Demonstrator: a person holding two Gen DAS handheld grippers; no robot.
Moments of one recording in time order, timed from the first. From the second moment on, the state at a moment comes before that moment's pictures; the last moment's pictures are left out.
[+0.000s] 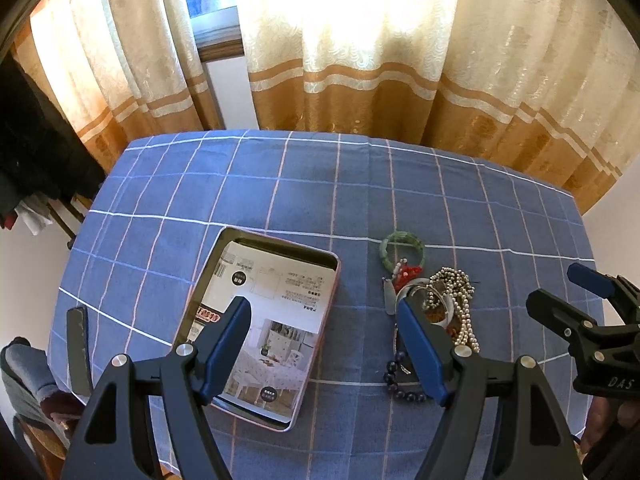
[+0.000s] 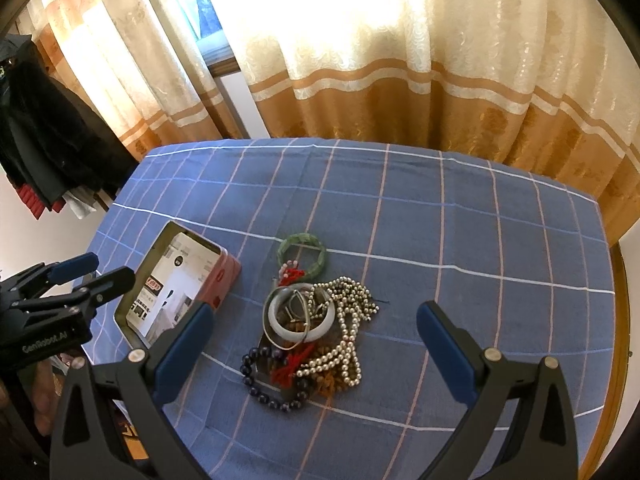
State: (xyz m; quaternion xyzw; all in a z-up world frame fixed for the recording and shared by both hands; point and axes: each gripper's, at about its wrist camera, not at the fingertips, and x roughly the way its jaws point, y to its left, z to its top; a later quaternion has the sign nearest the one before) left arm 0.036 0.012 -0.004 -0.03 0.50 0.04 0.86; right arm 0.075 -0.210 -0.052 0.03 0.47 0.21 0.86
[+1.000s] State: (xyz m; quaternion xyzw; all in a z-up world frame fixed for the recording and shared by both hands) left arm 0.045 0.010 -0.007 -0.01 0.51 0.04 0.86; right arm 0.084 -0.215 -0.060 0.04 0.49 0.20 0.85
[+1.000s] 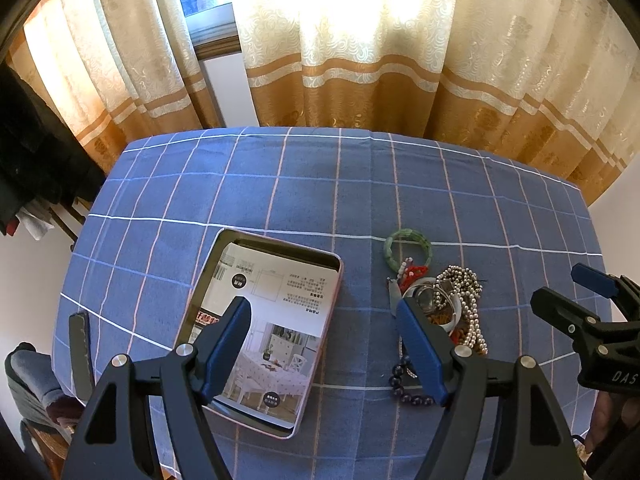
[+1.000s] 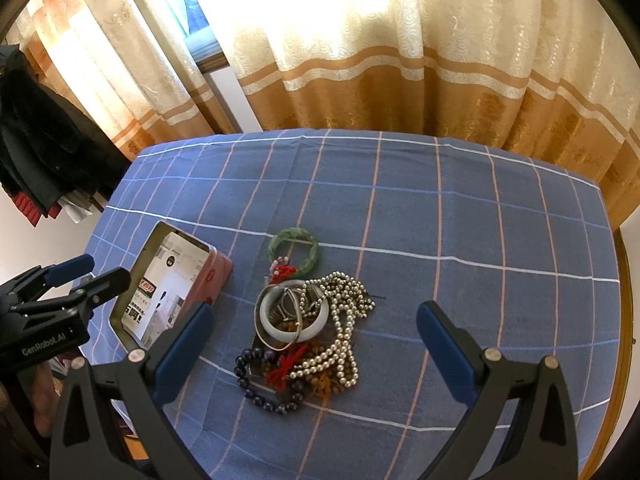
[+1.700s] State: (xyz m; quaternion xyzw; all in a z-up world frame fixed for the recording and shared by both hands) left arm 0.052 0.009 -0.015 -0.01 0.52 0.05 0.85; right arm 0.086 -0.218 -0.064 0.04 0.49 0.19 0.85
